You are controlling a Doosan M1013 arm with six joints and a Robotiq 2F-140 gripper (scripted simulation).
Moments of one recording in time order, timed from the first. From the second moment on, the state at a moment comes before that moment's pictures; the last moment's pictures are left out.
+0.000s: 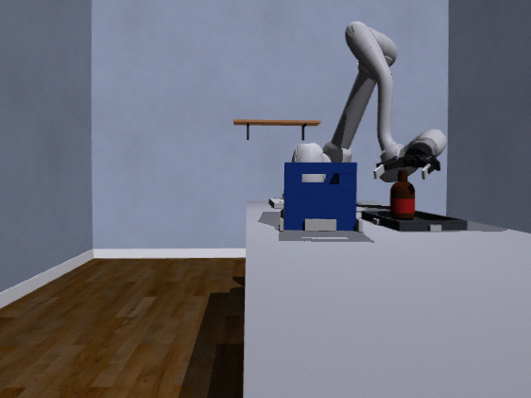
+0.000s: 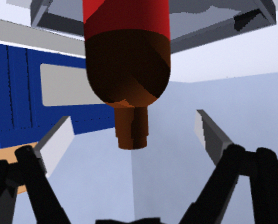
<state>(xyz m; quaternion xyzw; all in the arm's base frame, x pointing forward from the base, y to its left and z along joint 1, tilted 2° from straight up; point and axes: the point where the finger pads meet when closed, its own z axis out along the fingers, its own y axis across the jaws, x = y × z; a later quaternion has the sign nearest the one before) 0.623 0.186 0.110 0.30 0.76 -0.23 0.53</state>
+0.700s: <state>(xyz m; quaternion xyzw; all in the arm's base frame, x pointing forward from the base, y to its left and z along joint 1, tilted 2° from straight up) 0.623 0.186 0.117 0.30 0.76 -0.23 0.53</state>
